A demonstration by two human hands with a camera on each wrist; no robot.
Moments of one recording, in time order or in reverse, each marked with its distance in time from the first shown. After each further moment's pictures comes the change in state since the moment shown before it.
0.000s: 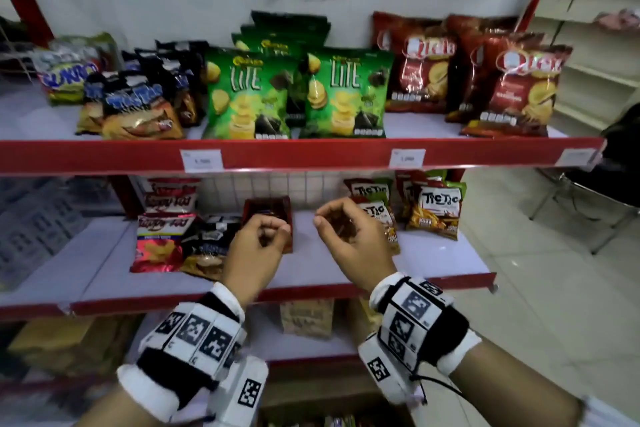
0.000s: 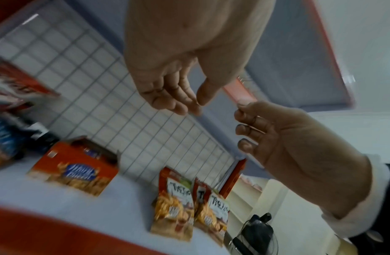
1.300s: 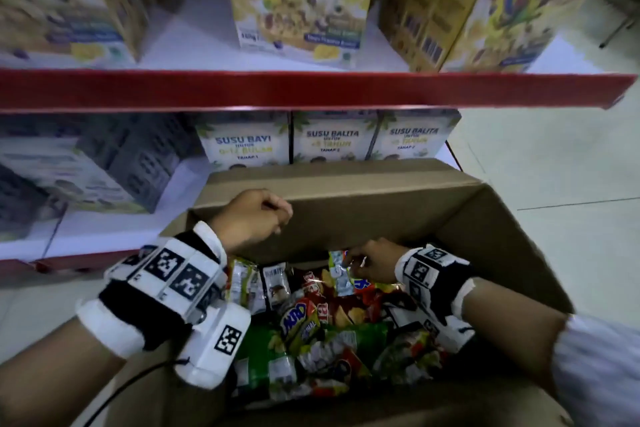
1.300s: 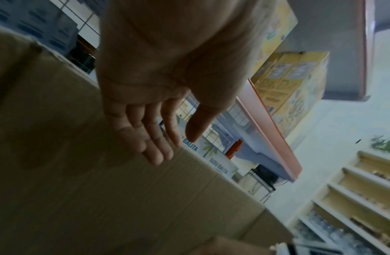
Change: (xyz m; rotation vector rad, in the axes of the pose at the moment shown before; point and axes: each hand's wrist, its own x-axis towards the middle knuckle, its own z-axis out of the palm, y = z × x) left_hand -0.114 -0.608 0.220 0.170 -0.503 -0.529; right_hand -0.411 0.614 0.171 -0.664 -1.124 0.641
